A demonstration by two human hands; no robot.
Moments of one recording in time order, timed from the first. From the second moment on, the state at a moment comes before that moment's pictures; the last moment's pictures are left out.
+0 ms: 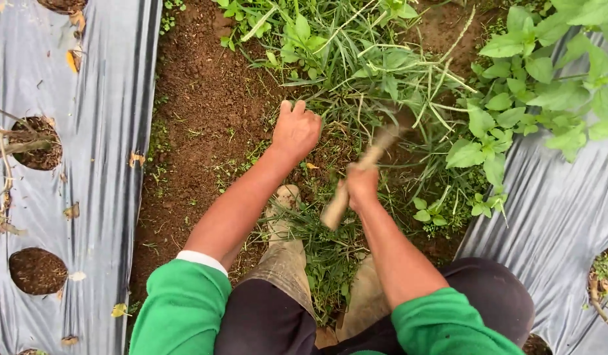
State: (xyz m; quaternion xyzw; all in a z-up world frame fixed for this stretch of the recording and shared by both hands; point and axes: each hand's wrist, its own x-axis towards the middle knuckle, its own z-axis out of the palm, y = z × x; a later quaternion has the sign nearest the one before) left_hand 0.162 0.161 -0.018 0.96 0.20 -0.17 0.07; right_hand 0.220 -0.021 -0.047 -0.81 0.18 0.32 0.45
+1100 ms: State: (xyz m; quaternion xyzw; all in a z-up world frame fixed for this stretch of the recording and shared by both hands) left_hand 0.168 0.159 -0.019 0.98 0.17 -0.12 0.07; right_hand 0.225 -0.047 -0.091 -0.81 0.06 0.44 0.38
